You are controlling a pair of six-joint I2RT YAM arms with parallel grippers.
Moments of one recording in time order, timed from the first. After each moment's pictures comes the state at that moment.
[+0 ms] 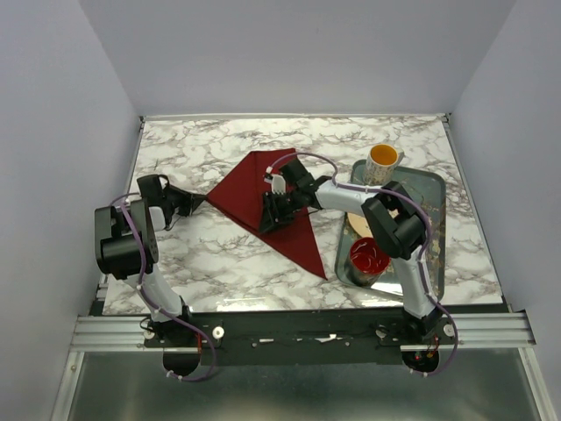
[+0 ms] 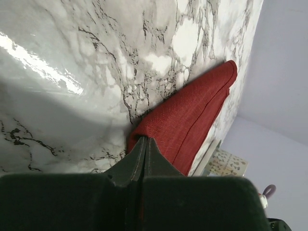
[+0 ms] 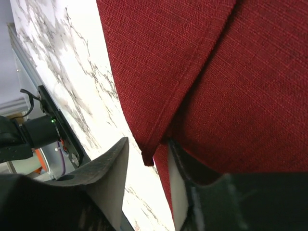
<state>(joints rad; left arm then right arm) 0.25 1.77 0.74 0.34 0.51 -1.09 0.71 2.16 1.48 -0.26 -0.66 0.47</state>
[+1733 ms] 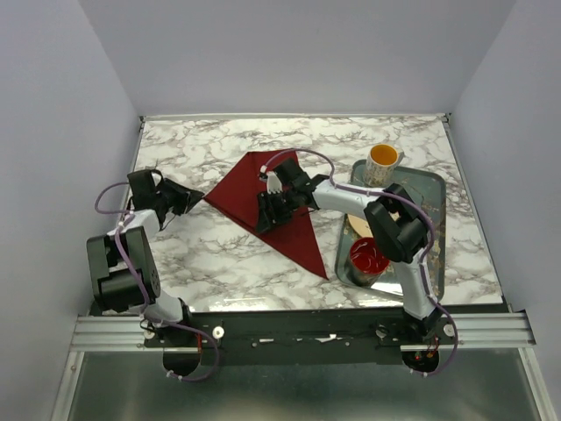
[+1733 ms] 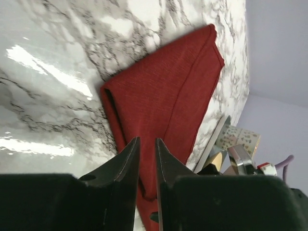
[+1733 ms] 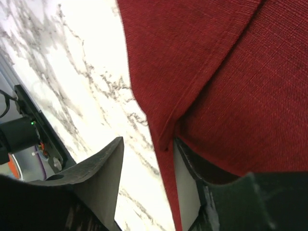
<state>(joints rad) 0.27 1.54 0.73 0.11 0.55 -0.93 0.75 2.15 1.52 -0.32 -0.55 0.39</state>
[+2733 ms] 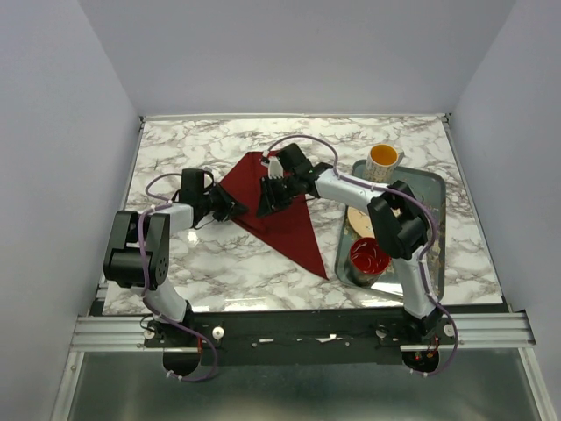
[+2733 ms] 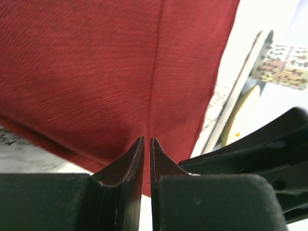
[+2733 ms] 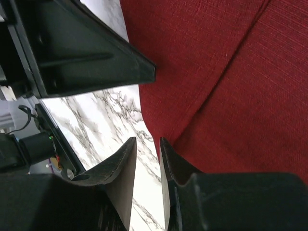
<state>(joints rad) -0.09 1.66 0.77 0.12 0.55 -0.89 0.71 2.15 1.63 -0.36 -0.56 0.40</state>
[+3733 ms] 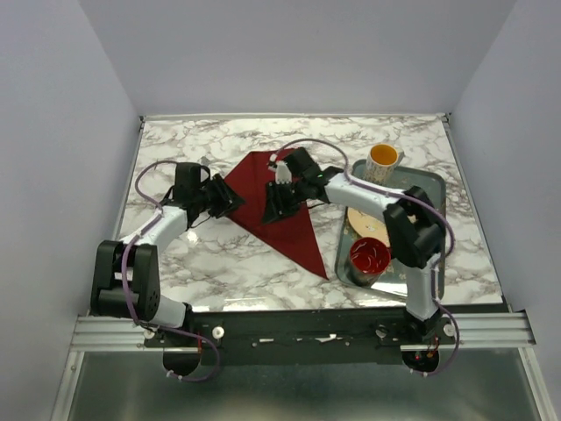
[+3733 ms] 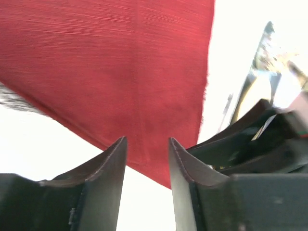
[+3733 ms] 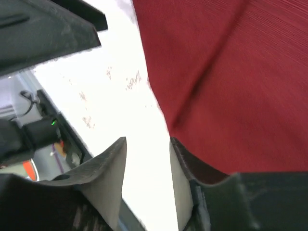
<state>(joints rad) -0.11 1.46 0.78 -0.07 0.46 -0.75 0.72 2.07 1.53 -0.38 -0.54 0.43</state>
